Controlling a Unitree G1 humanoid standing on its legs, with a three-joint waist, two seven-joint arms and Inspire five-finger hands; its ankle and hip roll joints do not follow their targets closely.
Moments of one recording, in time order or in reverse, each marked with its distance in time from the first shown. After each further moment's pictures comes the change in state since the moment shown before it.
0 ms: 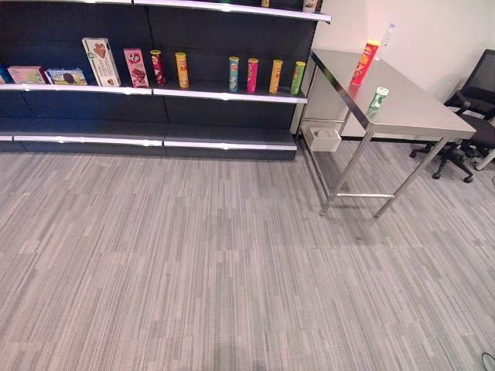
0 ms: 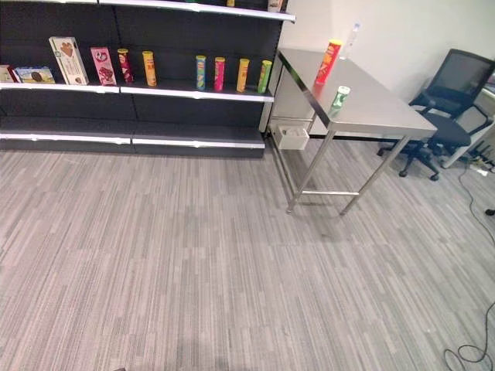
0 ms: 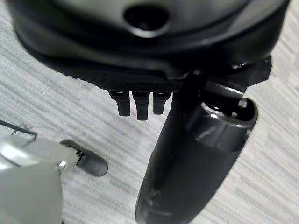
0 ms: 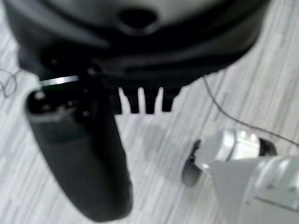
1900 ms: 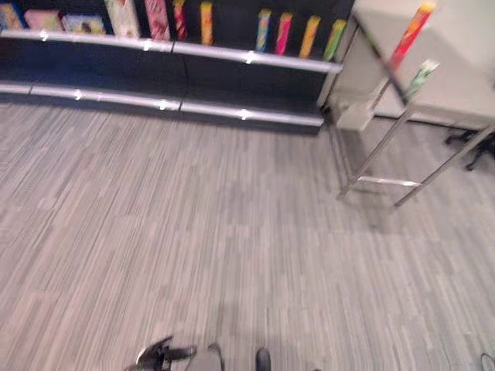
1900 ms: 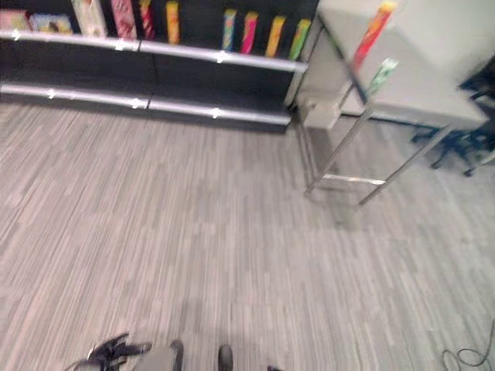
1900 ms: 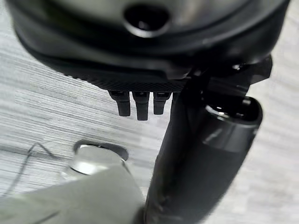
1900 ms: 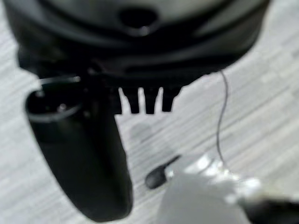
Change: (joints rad) left arm -0.148 -0.031 -0.223 -0.049 0.197 -0.023 -0.031; right arm -0.124 -0.001 0.236 -0.039 -0.282 -0.021 -0.004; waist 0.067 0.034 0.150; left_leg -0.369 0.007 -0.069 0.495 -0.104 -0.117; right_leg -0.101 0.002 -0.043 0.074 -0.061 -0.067
